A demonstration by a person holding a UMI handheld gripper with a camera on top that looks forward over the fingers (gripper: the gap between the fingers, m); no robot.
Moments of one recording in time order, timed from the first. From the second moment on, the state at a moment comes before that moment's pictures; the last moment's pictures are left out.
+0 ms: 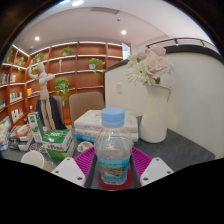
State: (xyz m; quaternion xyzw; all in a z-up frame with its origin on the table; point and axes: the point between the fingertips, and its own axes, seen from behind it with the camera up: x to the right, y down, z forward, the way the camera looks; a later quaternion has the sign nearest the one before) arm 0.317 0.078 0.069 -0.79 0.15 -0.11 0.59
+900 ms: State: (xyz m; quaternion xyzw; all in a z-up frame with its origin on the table) arm 0.158 -0.100 0.153 -0.79 0.05 -0.06 0.61
